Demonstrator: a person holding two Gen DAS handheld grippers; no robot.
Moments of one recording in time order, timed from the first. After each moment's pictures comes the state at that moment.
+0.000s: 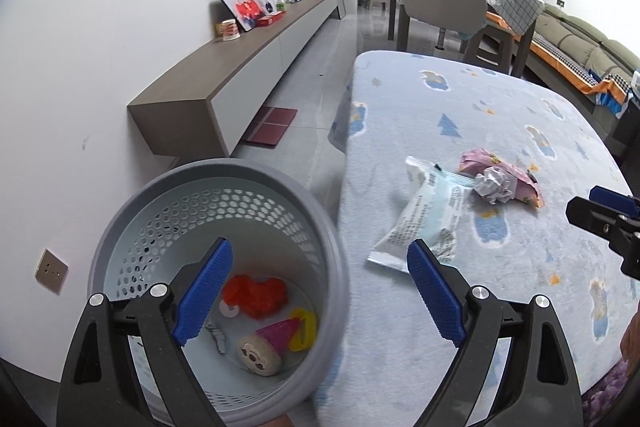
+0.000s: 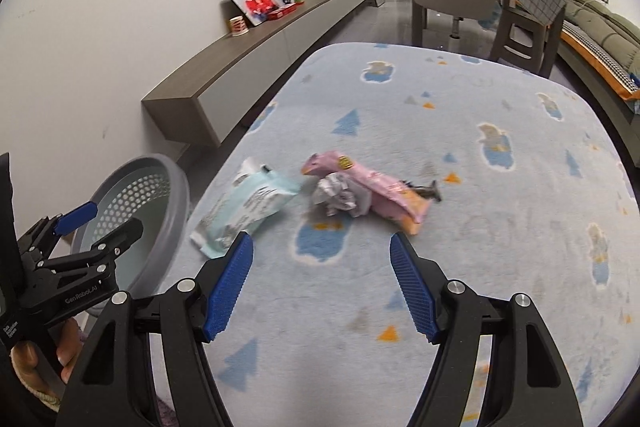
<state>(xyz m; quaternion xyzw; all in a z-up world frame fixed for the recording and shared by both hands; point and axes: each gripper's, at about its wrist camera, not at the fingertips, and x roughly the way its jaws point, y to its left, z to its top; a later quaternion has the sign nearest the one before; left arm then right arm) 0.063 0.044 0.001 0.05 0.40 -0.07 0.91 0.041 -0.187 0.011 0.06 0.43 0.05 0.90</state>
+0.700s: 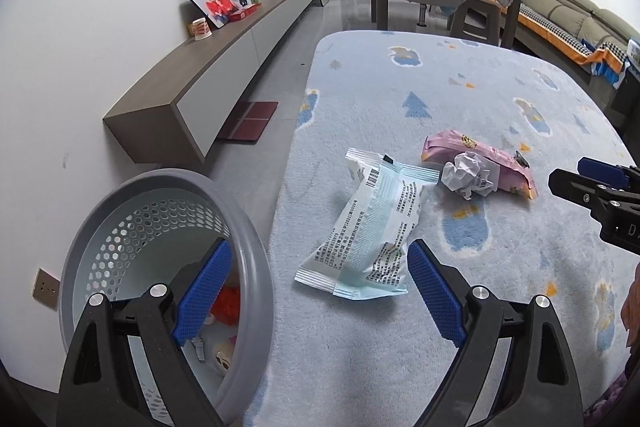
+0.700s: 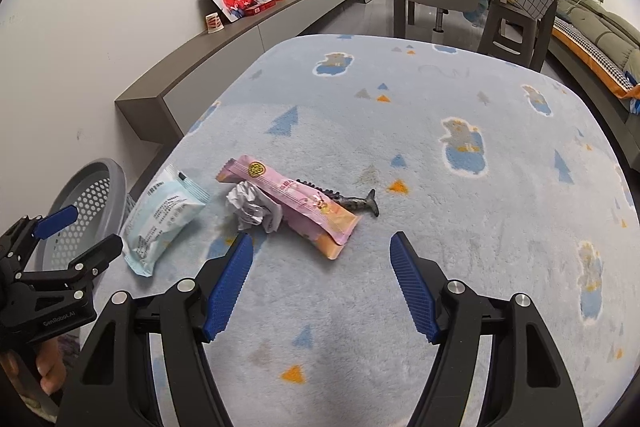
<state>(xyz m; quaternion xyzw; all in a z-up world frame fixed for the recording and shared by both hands) 0.082 -0.016 -0.022 0.09 0.42 -0.08 0.90 0.077 -0.244 -0.026 0.05 0.44 0.04 0.90</state>
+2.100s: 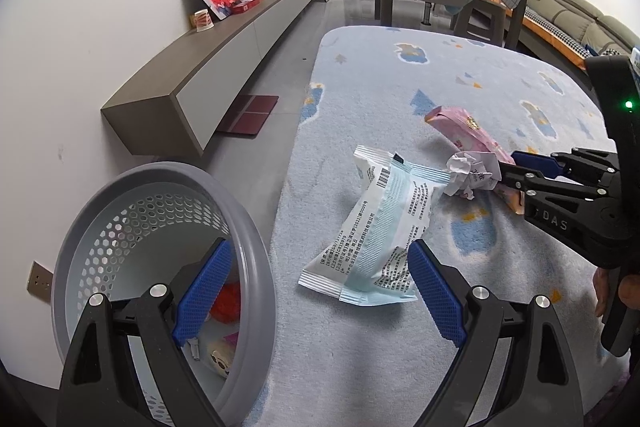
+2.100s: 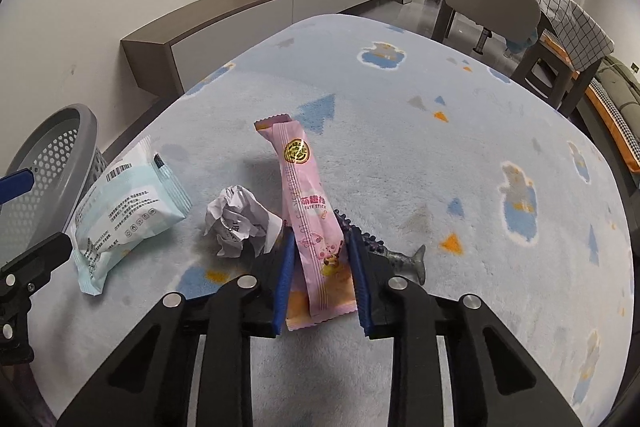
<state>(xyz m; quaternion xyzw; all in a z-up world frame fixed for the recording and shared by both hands) 0.091 -0.008 -0.027 0.08 0.43 -0.08 0.90 0.133 -0.204 -0.059 -0.05 0.46 0.07 0.88</state>
